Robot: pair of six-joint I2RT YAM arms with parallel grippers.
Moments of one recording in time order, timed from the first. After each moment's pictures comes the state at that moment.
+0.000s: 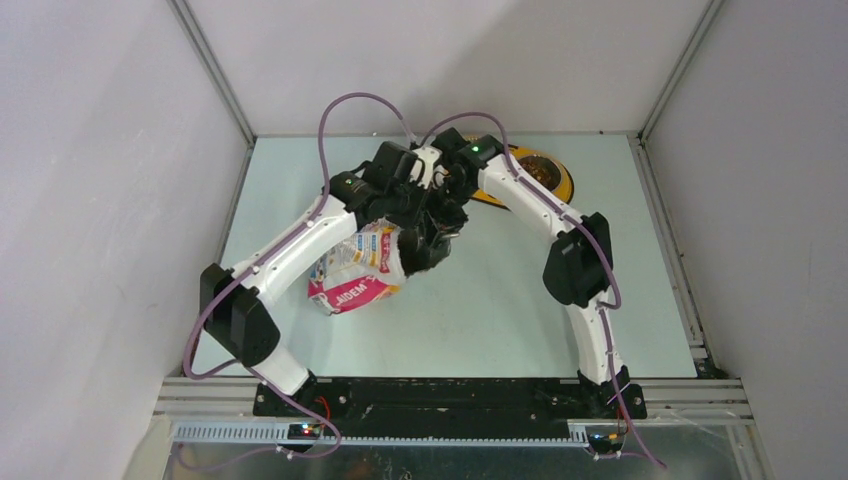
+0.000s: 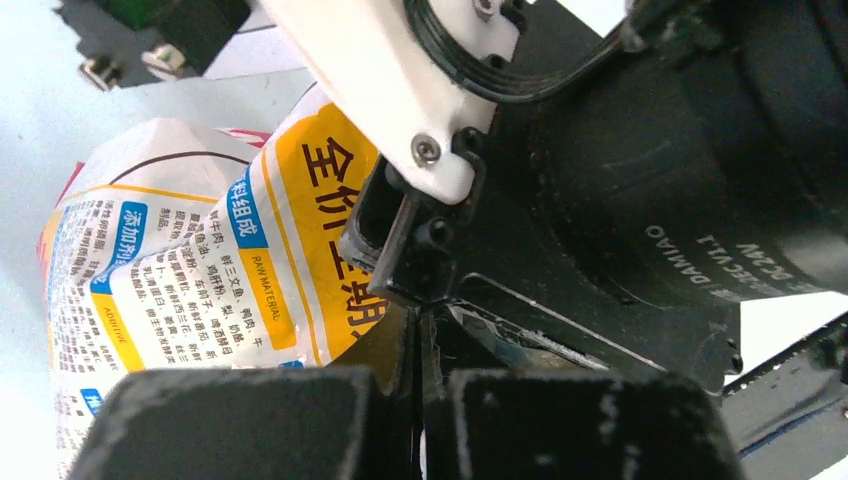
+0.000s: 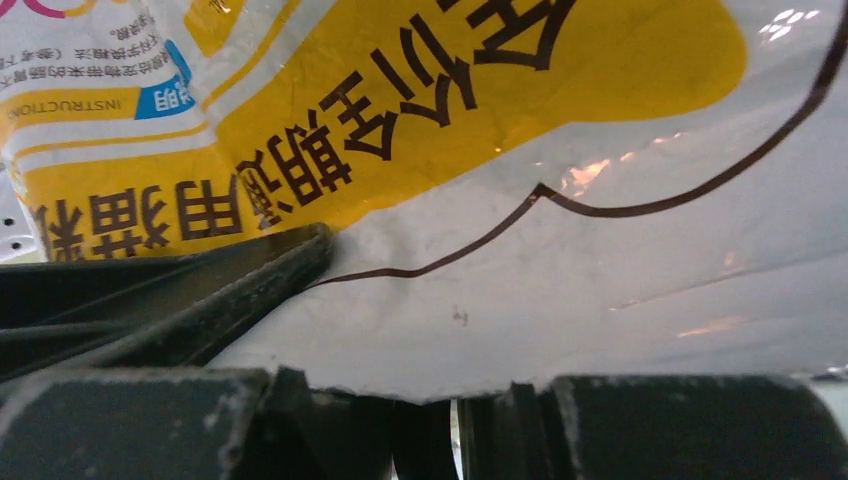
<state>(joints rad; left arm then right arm) -0.65 1.60 1.52 -0.77 0.01 -0.10 0.64 2.15 2.09 -1.23 -0.53 0.19</state>
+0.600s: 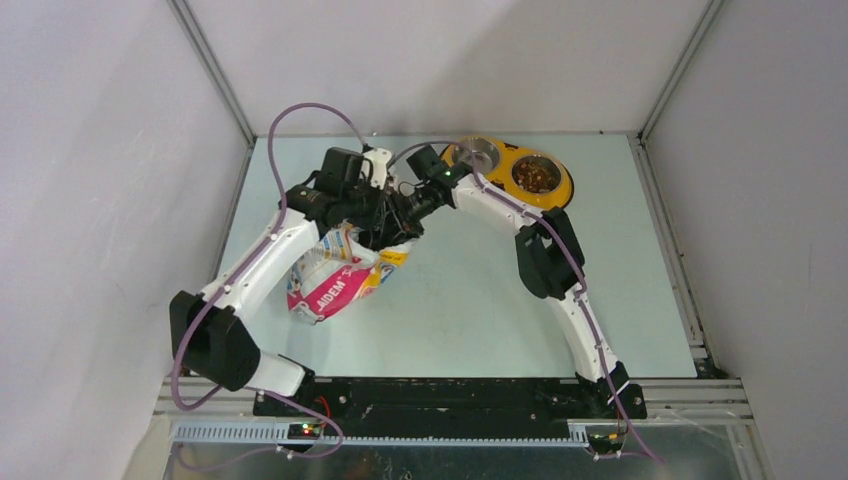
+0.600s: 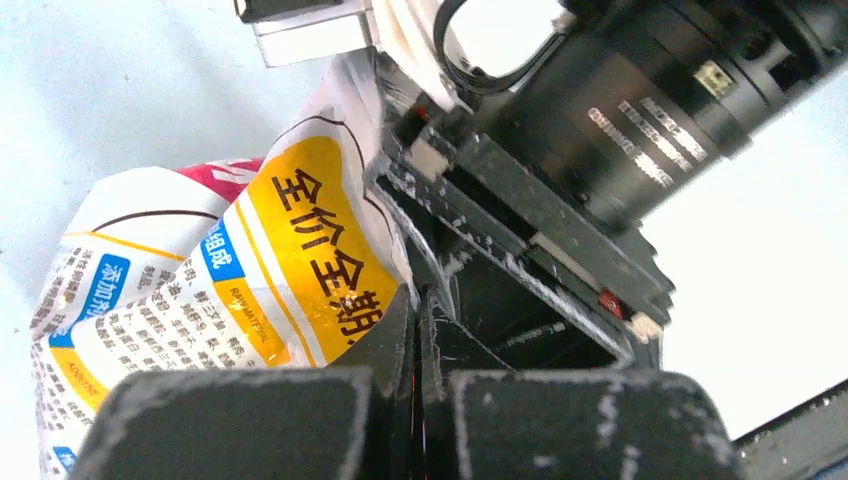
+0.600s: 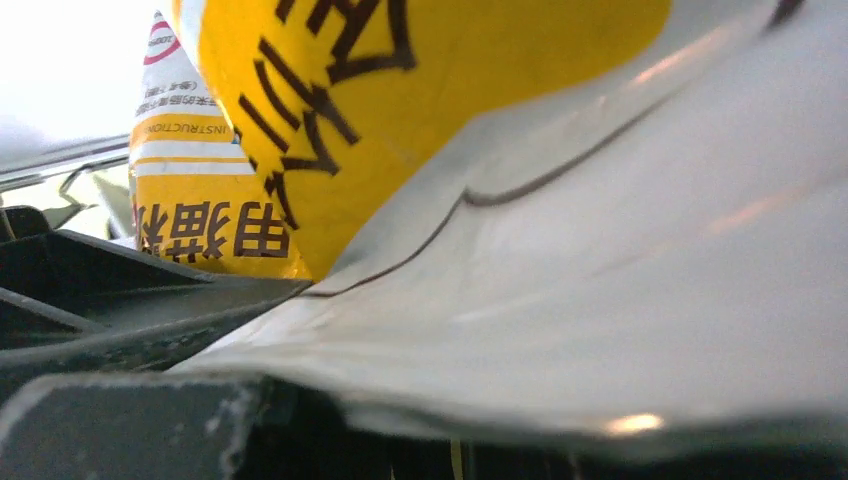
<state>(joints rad) -0.44 1.44 1.28 -0.64 0.10 -0.01 0.69 2.35 2.09 -0.80 -0.98 0.51</state>
